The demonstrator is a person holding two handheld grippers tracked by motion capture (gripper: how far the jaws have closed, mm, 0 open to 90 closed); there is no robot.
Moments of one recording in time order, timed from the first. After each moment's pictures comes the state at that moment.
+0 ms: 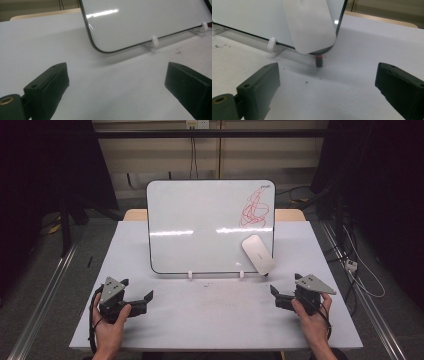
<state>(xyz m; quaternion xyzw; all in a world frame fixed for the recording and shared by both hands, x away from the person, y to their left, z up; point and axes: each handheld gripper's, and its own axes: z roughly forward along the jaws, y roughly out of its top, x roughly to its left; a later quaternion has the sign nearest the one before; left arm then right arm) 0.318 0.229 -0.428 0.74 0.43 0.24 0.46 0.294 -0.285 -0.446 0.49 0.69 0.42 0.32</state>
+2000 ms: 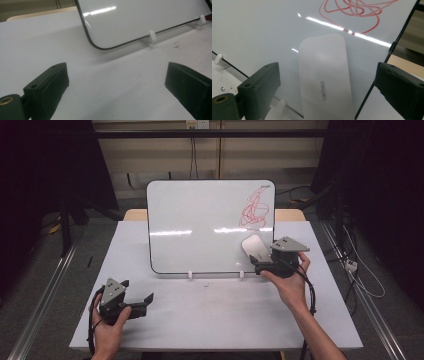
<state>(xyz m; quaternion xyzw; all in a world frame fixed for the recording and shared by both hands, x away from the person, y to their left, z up) 0.317 0.231 -0.429 0.75 0.42 0.24 0.45 0.373 -0.236 -0.383 0.43 0.74 0.42 0.32</state>
